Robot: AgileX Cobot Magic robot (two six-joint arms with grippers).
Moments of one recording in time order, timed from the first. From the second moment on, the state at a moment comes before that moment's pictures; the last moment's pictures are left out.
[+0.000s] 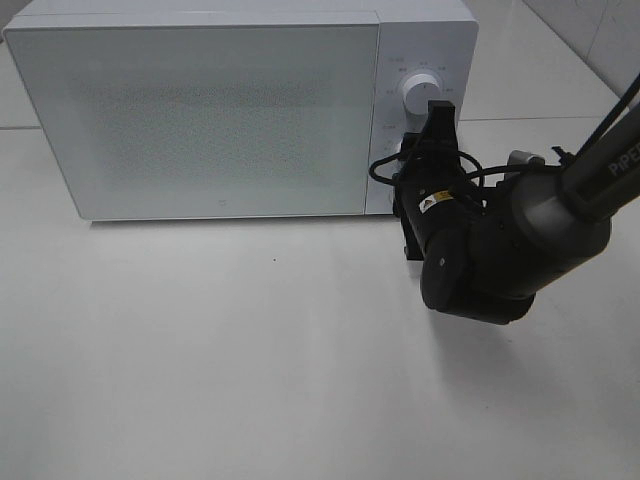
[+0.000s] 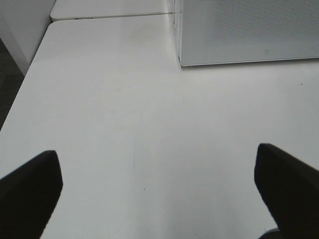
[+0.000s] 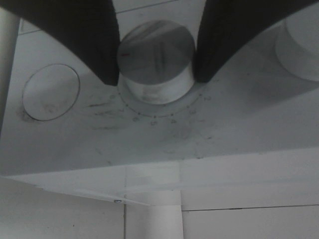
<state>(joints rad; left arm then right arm) -0.04 0.00 -0.50 0.02 1.05 0.03 0.63 2.09 -0.82 0.71 -1.17 1.35</state>
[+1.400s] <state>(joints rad) -0.04 0.00 -0.50 0.02 1.05 0.03 0.64 2.09 -0.81 0.71 -1.13 1.33</state>
